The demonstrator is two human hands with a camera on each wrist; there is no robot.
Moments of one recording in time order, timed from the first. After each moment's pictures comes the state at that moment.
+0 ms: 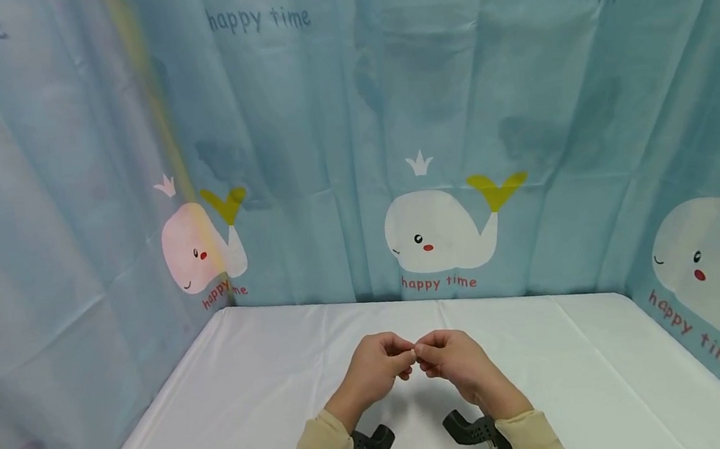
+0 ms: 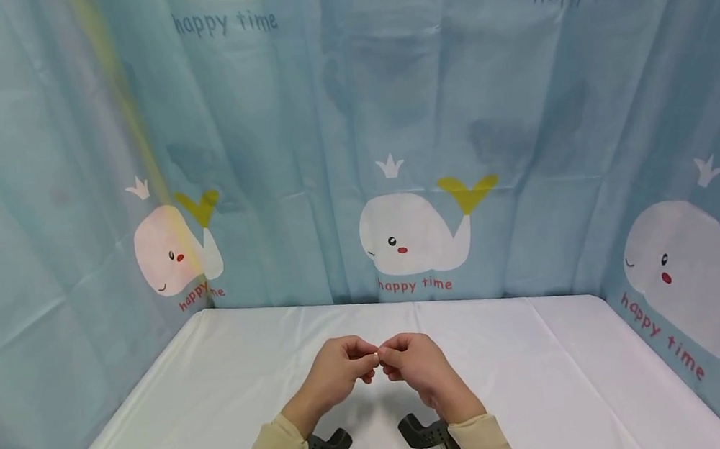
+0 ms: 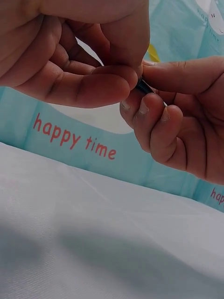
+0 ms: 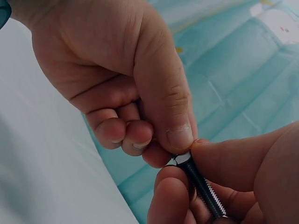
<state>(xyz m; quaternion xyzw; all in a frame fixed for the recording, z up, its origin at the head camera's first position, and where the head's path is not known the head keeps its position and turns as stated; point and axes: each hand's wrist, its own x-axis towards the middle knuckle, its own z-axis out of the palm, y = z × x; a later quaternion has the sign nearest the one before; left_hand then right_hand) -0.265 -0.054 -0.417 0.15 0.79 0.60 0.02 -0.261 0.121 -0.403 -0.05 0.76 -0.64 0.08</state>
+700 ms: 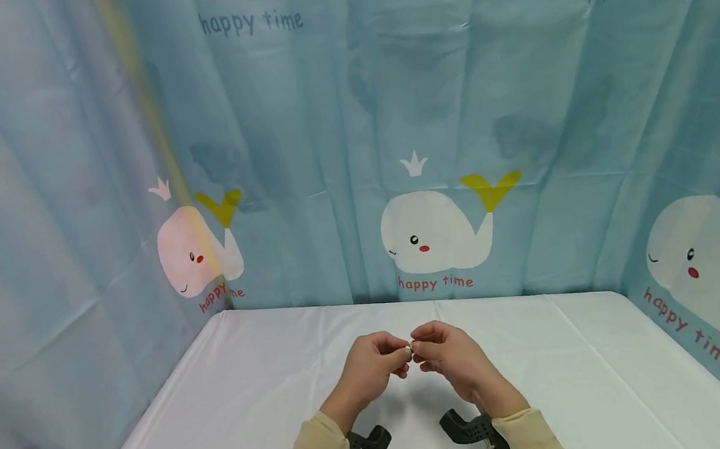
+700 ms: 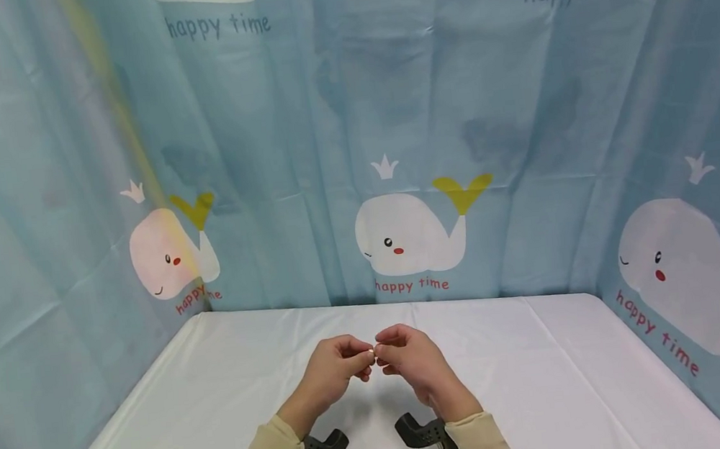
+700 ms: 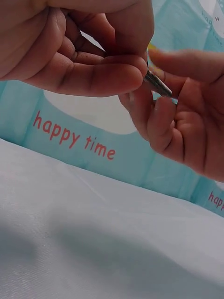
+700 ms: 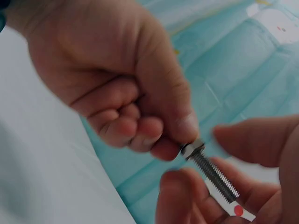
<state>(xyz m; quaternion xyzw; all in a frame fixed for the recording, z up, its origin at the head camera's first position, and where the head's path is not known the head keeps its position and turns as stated) -0.266 -0.054 -0.417 0.14 0.75 0.65 0.02 -0.261 0.126 -0.403 -0.07 0.72 -0.68 0.06</state>
